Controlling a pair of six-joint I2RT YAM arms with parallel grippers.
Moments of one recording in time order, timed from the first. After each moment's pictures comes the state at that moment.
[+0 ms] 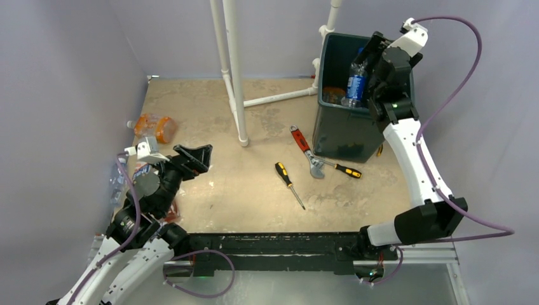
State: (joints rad) left arm -0.62 0.37 0.69 -0.39 -0.43 -0.69; right arm 0.18 1.41 1.54 -0.13 0.57 0.26
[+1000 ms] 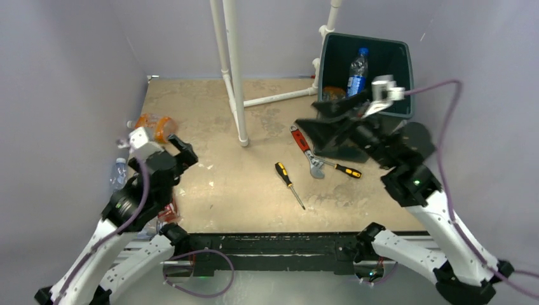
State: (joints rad) left arm -0.62 0.56 0.94 -0.82 -0.80 -0.77; right arm 0.58 0.86 1.23 -0.03 -0.27 0.49
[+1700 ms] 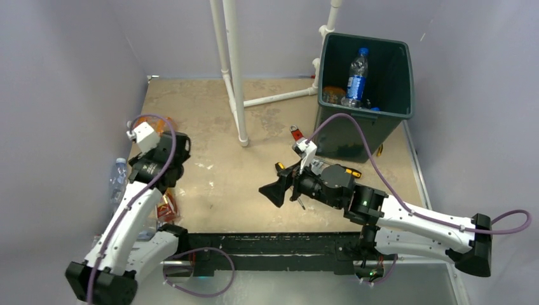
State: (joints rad) left arm -0.39 0.90 0.94 -0.96 -0.85 -0.87; right arm 1.15 0.90 0.75 -0.04 0.14 0.52
